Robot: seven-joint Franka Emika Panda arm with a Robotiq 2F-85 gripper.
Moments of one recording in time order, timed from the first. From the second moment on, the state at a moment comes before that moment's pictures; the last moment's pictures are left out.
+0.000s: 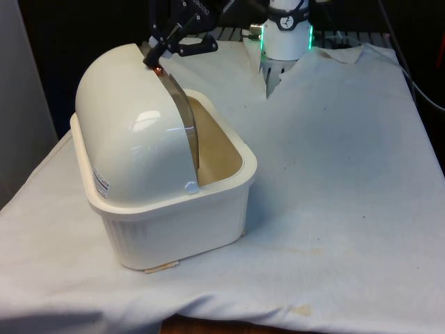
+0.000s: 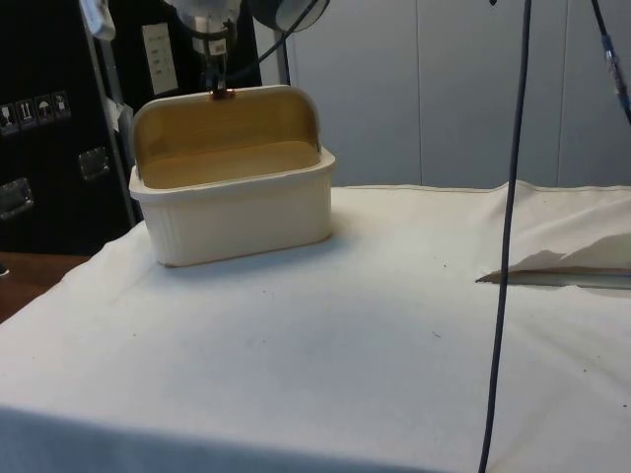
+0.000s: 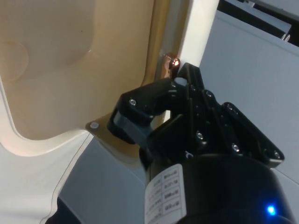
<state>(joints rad) 0.06 0.36 -0.18 -1.80 -1.02 2.43 0.38</state>
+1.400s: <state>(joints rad) 0.06 0.35 -0.17 -1.81 -0.68 2.43 0.02</state>
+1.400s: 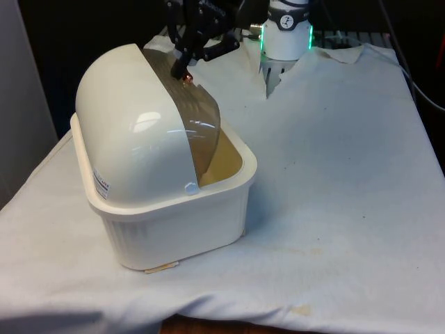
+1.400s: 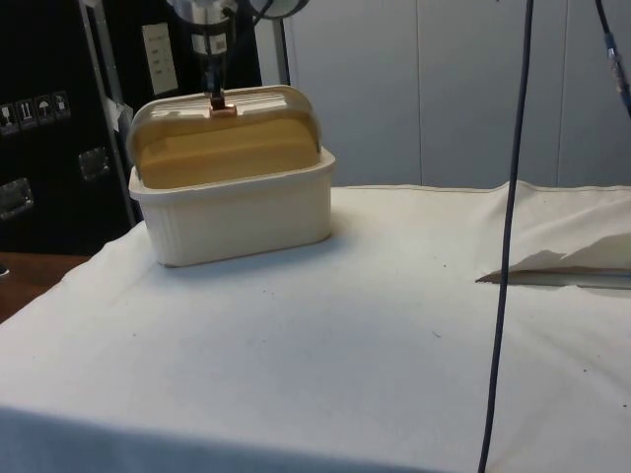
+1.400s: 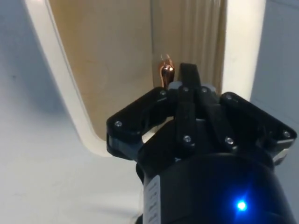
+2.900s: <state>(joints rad) 0.06 0.34 -0.16 -1.81 -0.20 2.33 -0.47</state>
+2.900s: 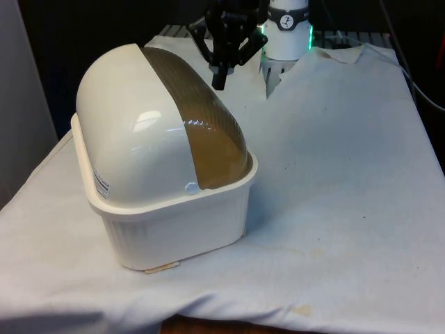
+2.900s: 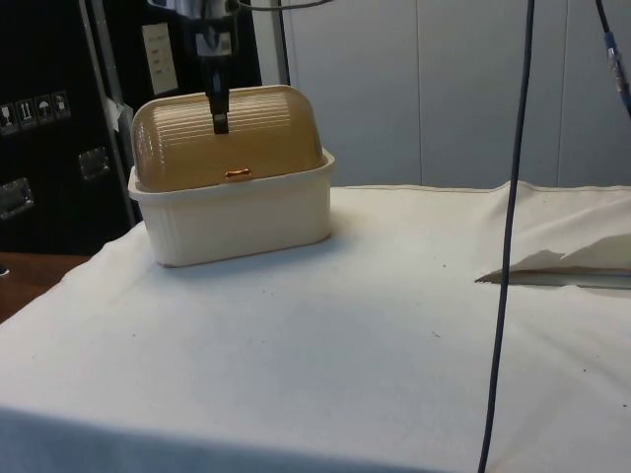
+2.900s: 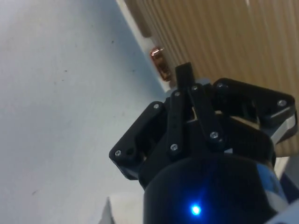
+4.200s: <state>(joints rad) 0.06 0.25 -0.13 -1.89 0.04 2.16 -0.54</state>
